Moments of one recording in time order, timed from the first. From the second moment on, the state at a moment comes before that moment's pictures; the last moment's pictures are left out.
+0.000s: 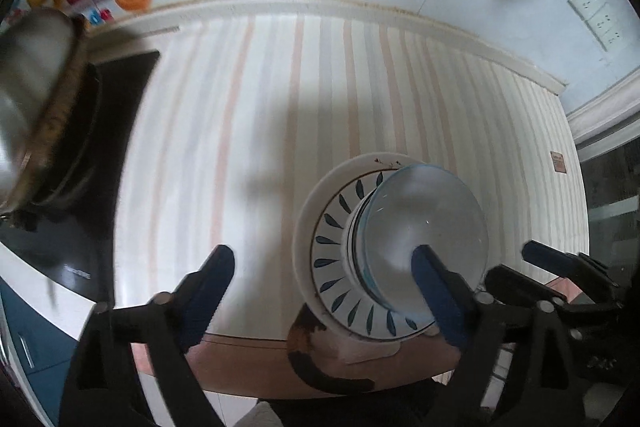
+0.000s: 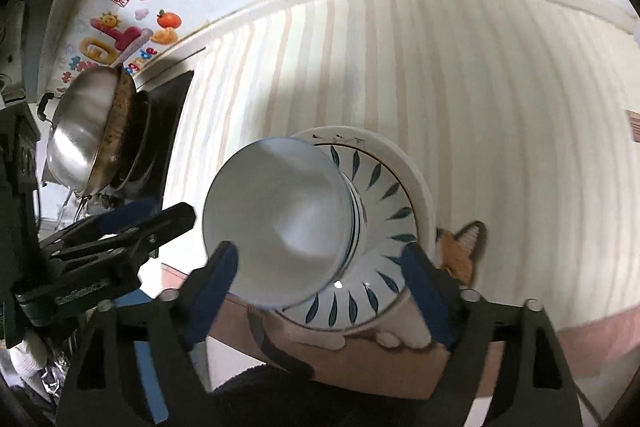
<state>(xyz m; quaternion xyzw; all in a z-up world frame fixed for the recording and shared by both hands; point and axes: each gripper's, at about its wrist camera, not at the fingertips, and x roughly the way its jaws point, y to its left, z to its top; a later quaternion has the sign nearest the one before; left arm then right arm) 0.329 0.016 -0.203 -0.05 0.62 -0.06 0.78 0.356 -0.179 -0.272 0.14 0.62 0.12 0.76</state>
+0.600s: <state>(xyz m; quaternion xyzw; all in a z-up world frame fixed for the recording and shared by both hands) 0.231 0.027 -0.108 -0.05 0.52 -0.02 0.85 0.245 -0.186 -0.150 0.09 0.50 0.05 0.86</state>
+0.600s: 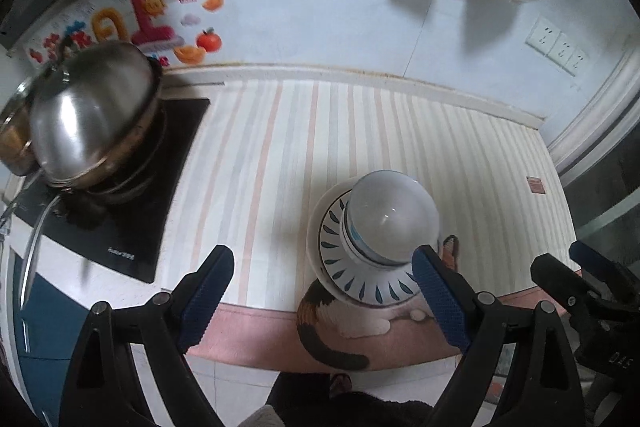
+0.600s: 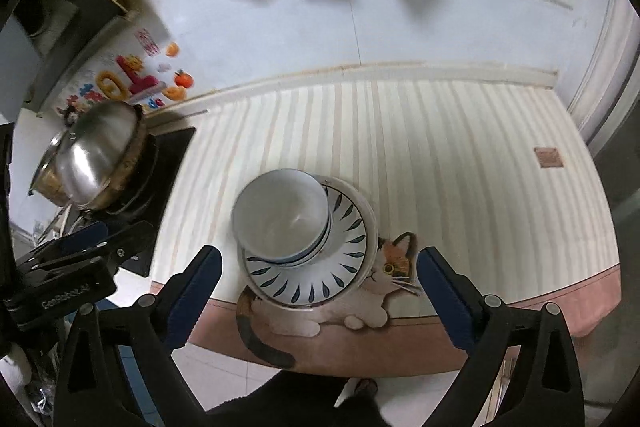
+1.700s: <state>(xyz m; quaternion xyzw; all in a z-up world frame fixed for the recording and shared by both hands) 0.013 0.026 -0.003 -0.02 0.41 0.03 0.91 -0.015 -0.162 -0.011 0.03 0.35 0.04 0.93</state>
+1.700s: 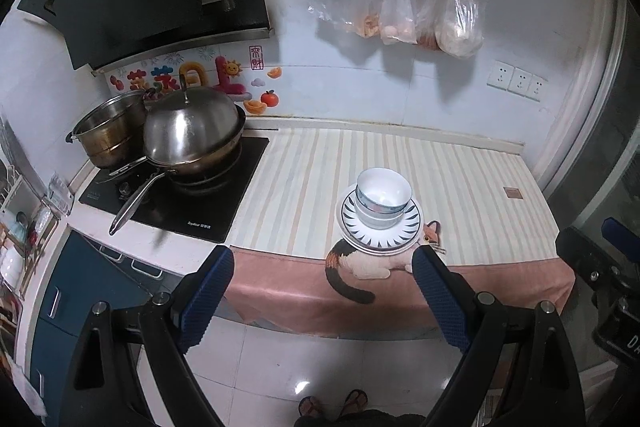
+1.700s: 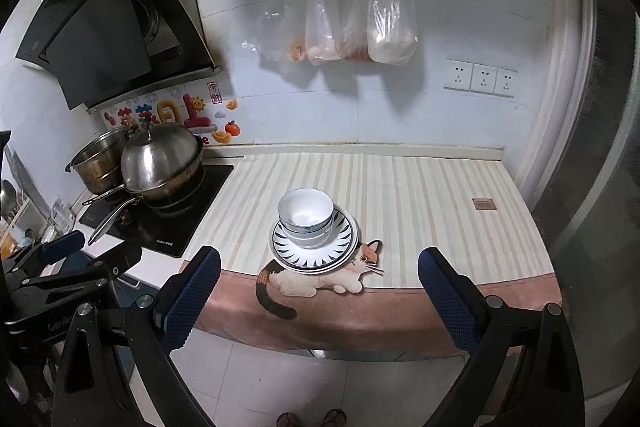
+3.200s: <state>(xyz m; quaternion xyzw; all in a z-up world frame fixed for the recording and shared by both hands) -0.001 0.032 0.006 -0.02 0.40 -0.01 0.92 -0.022 -0.153 -0.016 0.03 0.35 0.00 0.93</state>
